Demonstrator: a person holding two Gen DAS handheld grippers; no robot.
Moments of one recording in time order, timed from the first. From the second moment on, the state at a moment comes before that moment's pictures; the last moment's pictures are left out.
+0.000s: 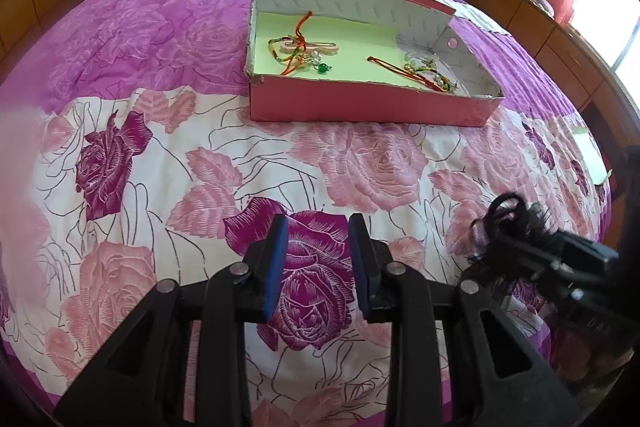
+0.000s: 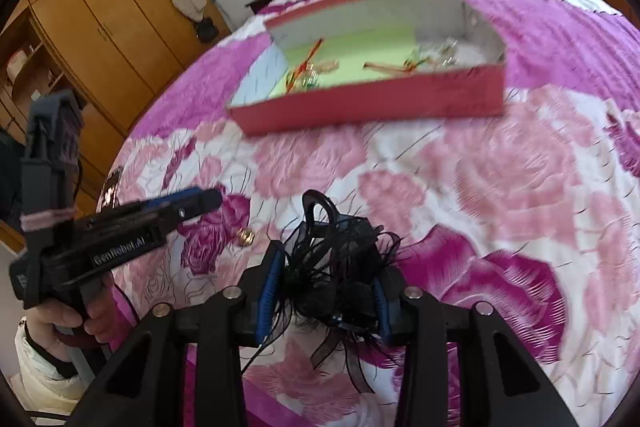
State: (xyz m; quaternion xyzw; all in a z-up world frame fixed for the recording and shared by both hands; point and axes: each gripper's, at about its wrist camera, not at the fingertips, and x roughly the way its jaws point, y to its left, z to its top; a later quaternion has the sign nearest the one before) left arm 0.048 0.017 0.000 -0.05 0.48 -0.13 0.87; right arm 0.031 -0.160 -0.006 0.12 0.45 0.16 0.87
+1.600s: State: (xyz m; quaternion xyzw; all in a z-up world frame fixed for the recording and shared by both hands) left arm 0.037 -0.014 -0.001 -0.03 0.46 -0.19 0.87; right arm 0.024 -0.197 0.016 0.11 0.39 0.10 0.91
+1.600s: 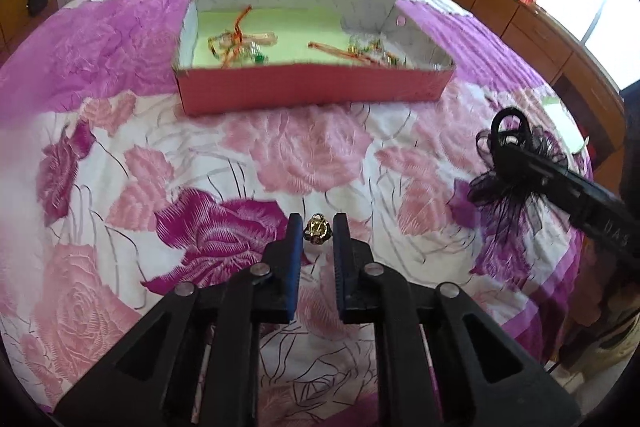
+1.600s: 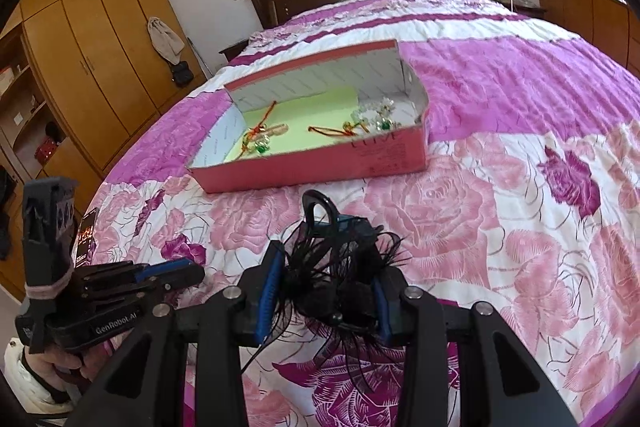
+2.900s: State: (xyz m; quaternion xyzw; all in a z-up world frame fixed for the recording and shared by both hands) left arm 0.077 -0.006 0.067 -0.05 0.29 -0.11 0.95; right arm 0.051 -0.184 0.069 0.04 0.24 0.07 0.97
